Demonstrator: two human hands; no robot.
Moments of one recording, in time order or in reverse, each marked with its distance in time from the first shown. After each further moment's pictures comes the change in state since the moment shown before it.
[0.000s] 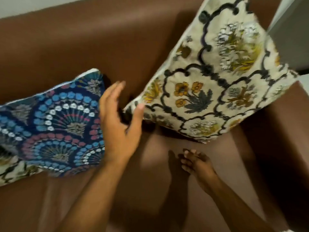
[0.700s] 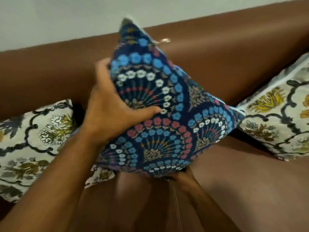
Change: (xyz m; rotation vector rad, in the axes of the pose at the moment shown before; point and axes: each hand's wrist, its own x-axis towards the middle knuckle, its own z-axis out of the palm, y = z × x) left_hand 0.139 -0.115 -0.273 0.096 -0.204 0.123; right_hand -0.036 0.135 0.308 -0.268 -0.258 -0.101
